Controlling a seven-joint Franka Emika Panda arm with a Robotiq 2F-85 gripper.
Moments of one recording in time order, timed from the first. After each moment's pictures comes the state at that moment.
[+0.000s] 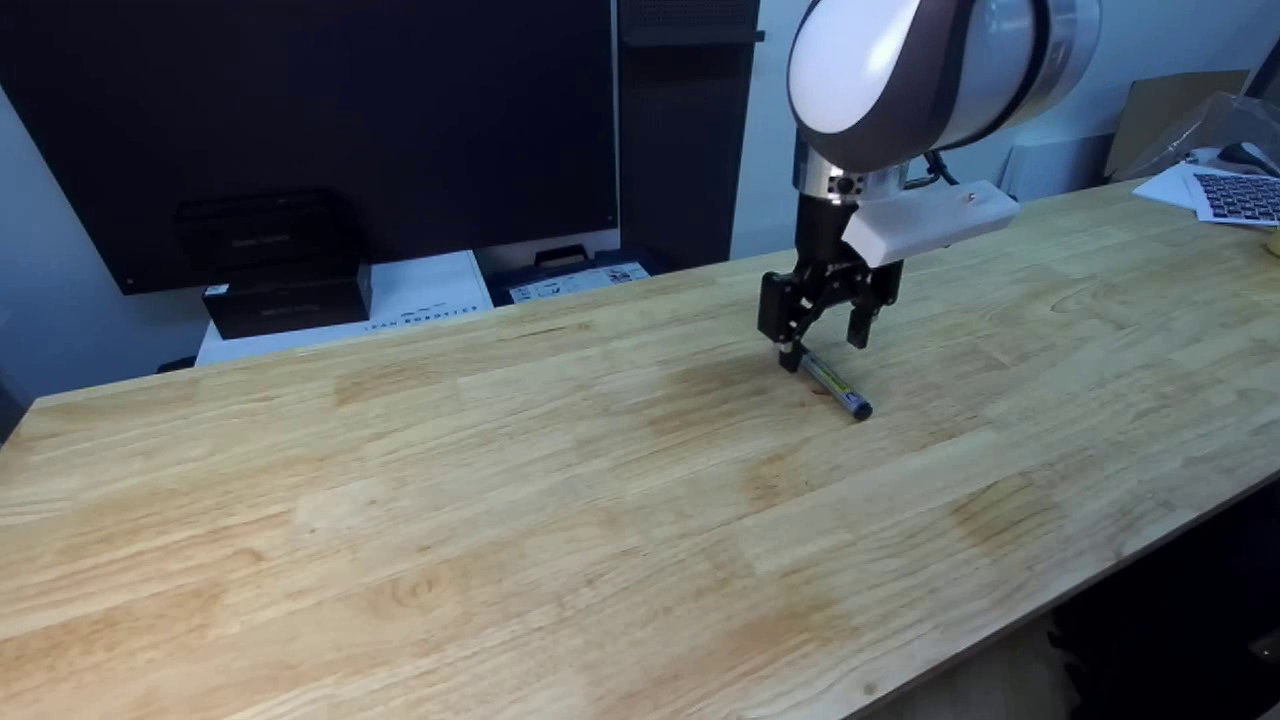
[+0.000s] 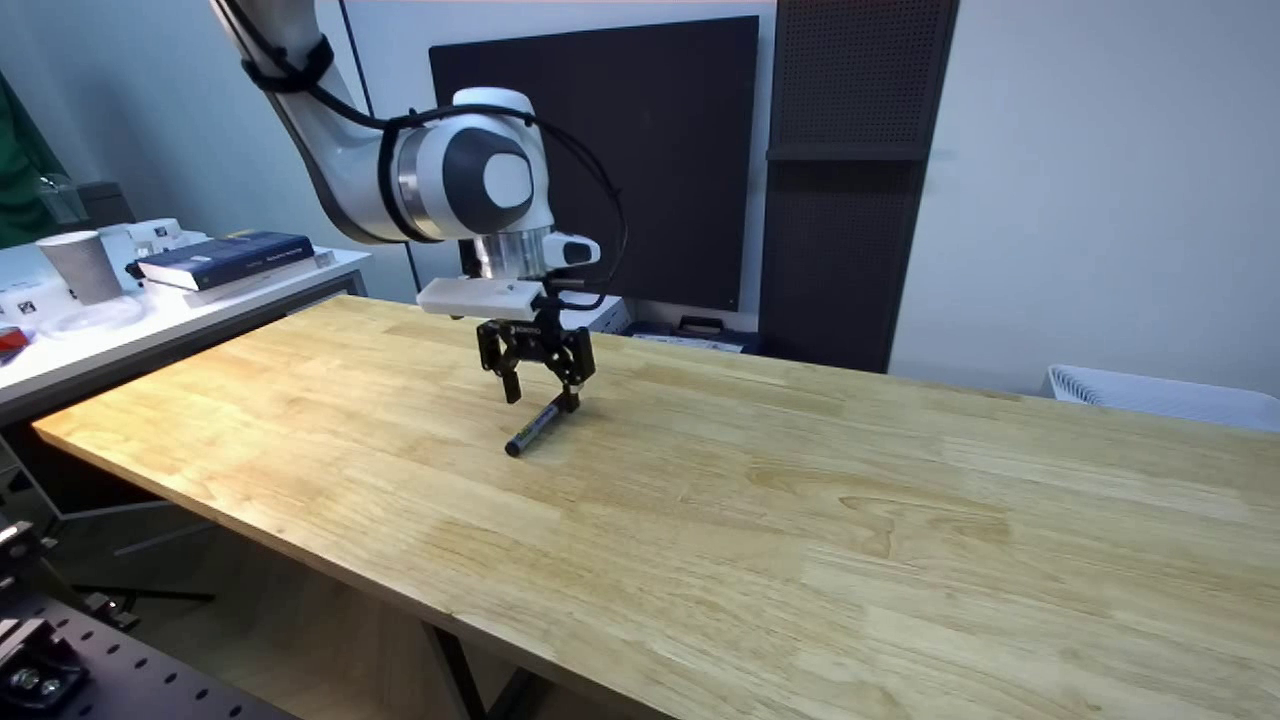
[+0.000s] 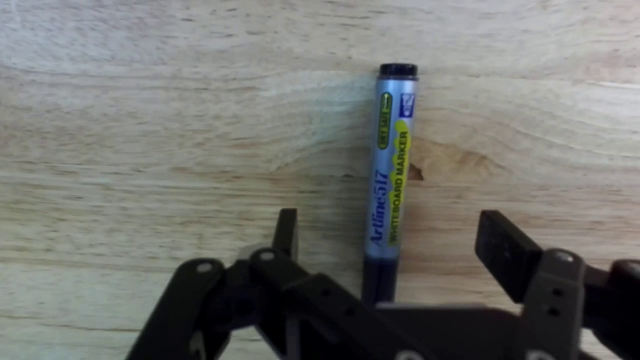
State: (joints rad) arm 0.05 0.67 -0.07 -2.08 -0.02 2.68 0.07
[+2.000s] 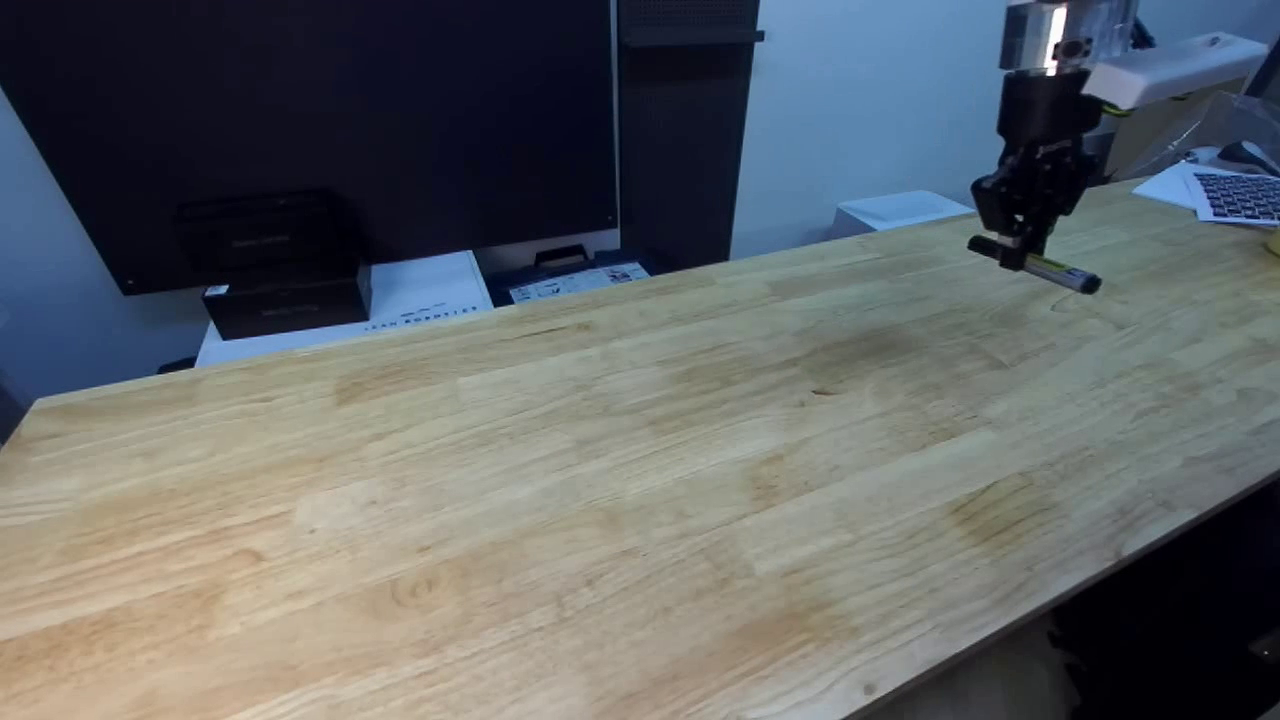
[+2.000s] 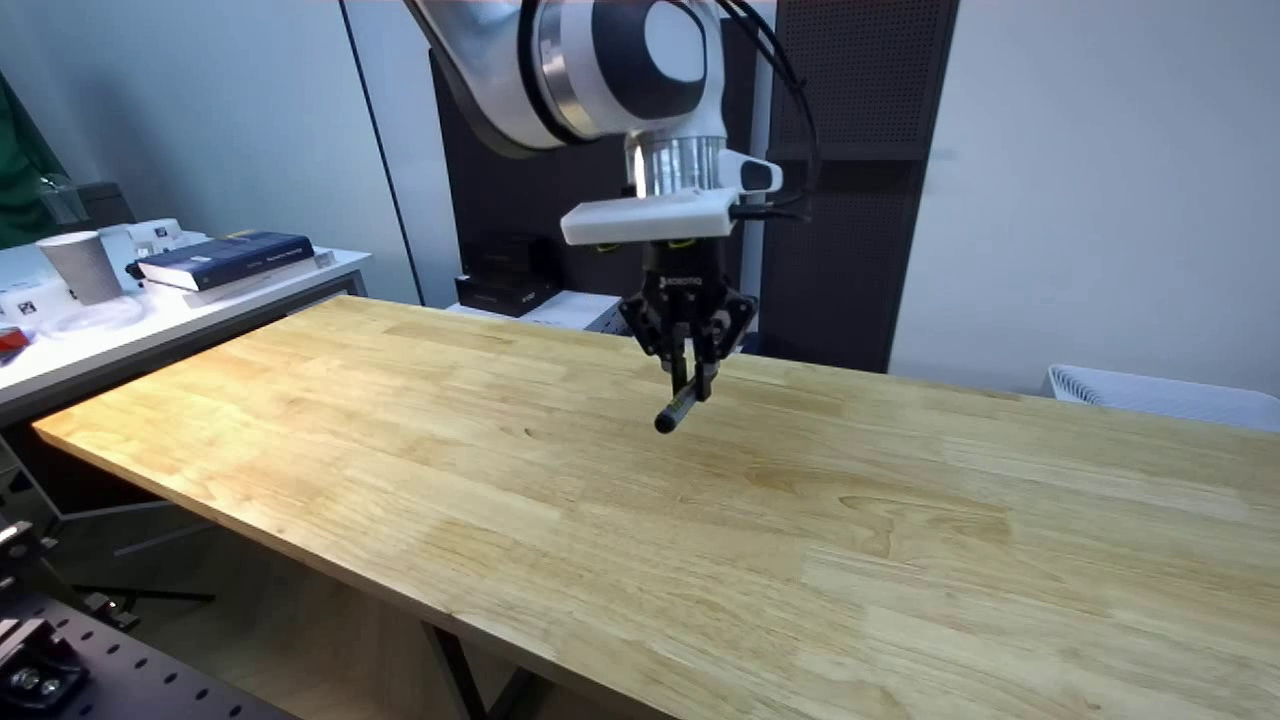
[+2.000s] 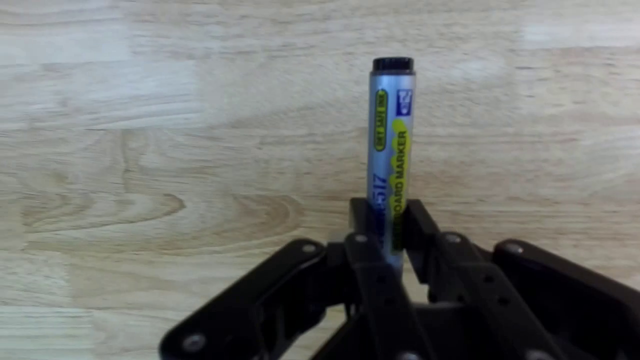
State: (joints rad) arm -0.18 0.51 -0.19 -2.07 -0.12 2.43 -0.14
